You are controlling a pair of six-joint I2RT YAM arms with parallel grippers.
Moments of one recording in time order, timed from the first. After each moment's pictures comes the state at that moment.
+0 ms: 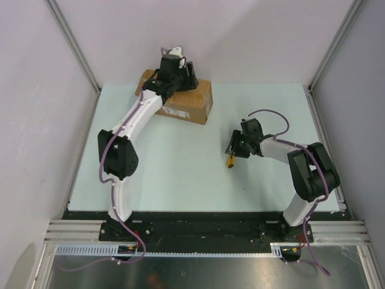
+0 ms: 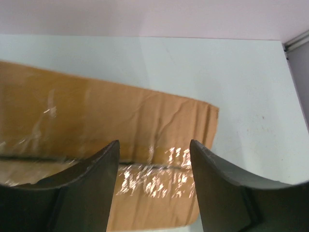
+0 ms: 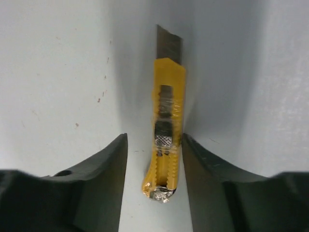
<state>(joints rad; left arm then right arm) -0.43 2.09 2.08 -0.45 -0.01 -0.42 0.38 1.72 0.93 -0.13 -0.14 0.61</state>
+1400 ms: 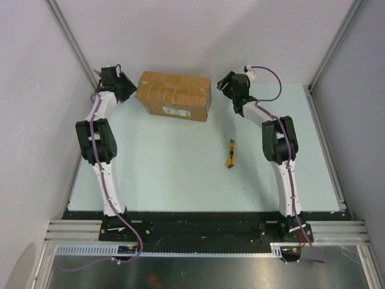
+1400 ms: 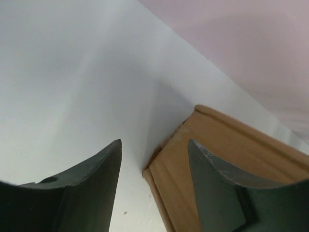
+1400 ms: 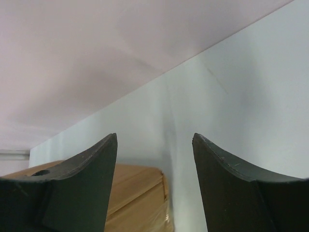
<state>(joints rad) 0.11 2.25 1.98 -0.38 0.10 -0.61 0.33 2.37 1.91 0.17 0.17 0.80</state>
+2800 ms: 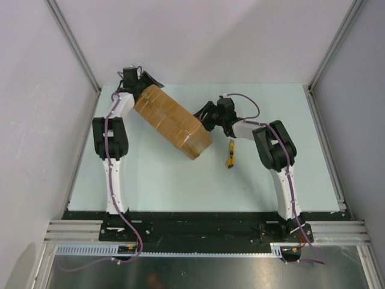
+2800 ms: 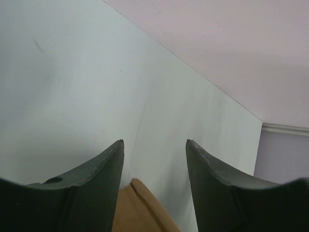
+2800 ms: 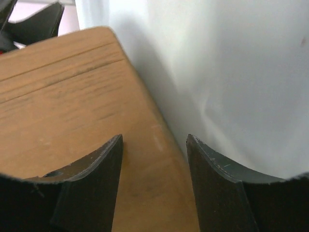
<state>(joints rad) -0.01 2.41 2.08 -0.24 0.33 -0.83 0.45 2.31 1.54 0.34 -0.37 1.12</state>
